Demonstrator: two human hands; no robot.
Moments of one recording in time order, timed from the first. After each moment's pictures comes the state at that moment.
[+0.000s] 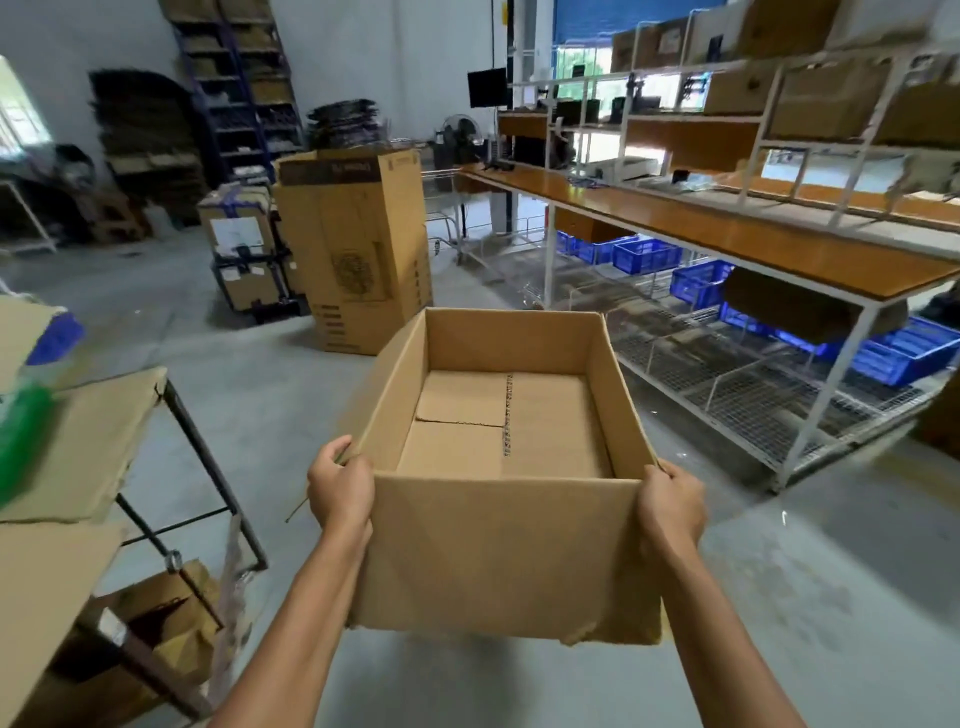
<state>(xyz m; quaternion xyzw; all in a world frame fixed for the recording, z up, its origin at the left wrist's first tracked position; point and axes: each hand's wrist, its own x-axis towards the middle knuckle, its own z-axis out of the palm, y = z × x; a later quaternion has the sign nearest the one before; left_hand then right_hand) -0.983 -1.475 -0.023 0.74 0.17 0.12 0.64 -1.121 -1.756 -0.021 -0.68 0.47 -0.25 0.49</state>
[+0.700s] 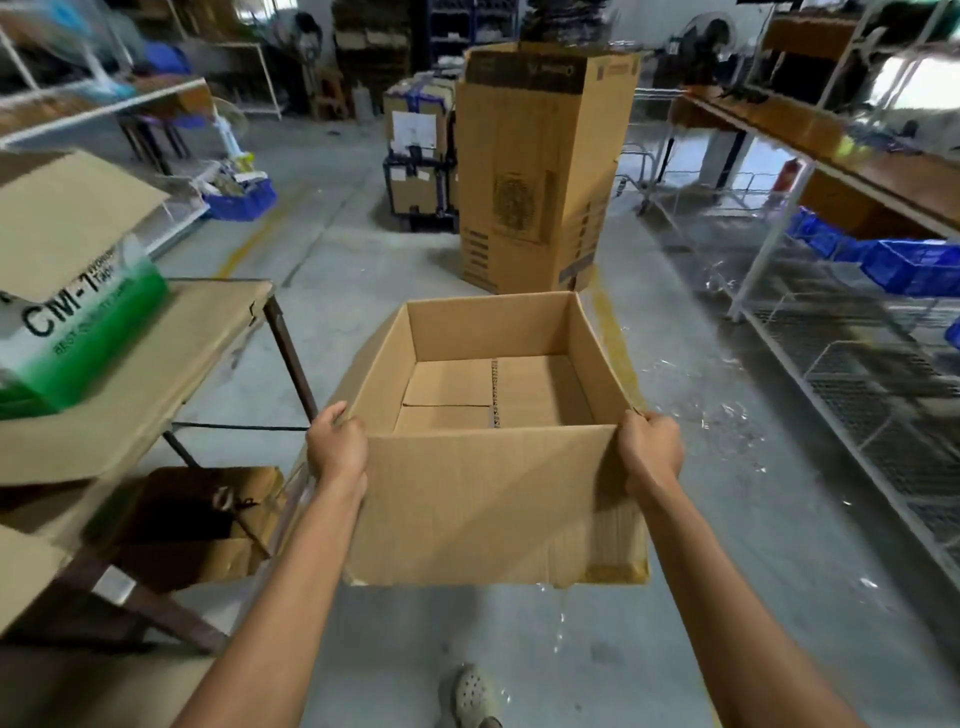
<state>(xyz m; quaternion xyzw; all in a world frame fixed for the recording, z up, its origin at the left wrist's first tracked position) -0.698 -1.431 -0.107 0.66 0.36 0.19 0.63 -0.685 -1.747 -0.074 -0.80 0.32 -0.08 0.50</state>
